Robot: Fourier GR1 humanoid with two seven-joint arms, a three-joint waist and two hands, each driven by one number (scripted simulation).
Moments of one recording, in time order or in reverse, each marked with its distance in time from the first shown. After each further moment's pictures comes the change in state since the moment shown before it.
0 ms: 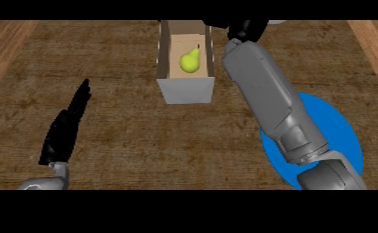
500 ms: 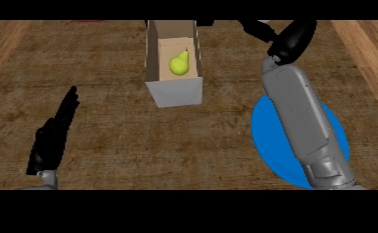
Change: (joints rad) left arm 0.056 0.016 0.048 -0.007 0.019 0.000 -0.010; right arm 0.293 -0.068 -0.041 -0.356 -0.041 -0.043 -0.035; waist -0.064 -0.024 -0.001
